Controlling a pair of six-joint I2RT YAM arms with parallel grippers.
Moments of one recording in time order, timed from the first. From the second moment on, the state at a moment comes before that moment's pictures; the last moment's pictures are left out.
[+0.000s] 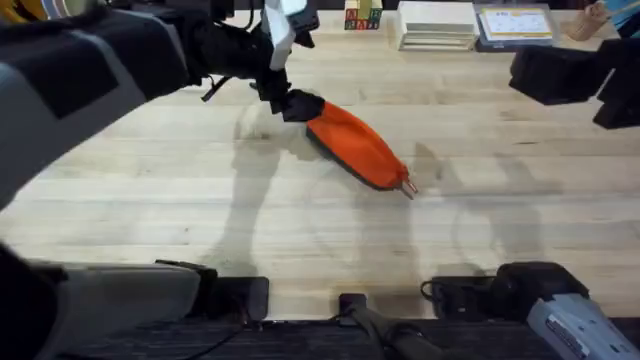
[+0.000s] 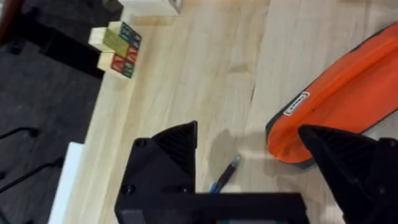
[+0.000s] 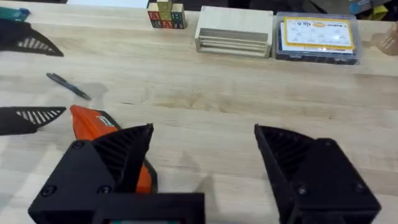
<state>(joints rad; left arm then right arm) -0.18 1.52 1.05 -0.36 0.66 1.06 0.00 0.71 1.04 -0.83 -0.10 0.01</state>
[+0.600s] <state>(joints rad) -0.17 1.67 1.05 -0.43 0.74 1.07 0.00 0.71 1.04 -0.83 -0.10 0.01</state>
